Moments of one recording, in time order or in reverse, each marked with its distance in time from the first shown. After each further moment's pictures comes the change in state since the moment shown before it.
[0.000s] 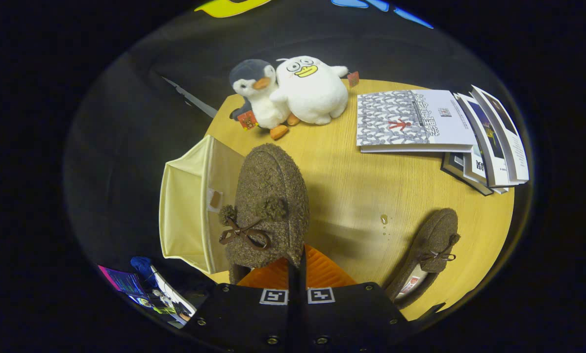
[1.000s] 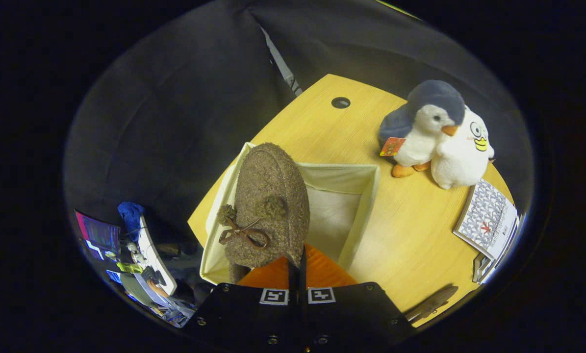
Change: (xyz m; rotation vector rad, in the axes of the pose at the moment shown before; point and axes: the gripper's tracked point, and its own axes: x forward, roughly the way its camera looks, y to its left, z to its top) arm 0.112 0.179 0.030 -0.485 0.189 0.034
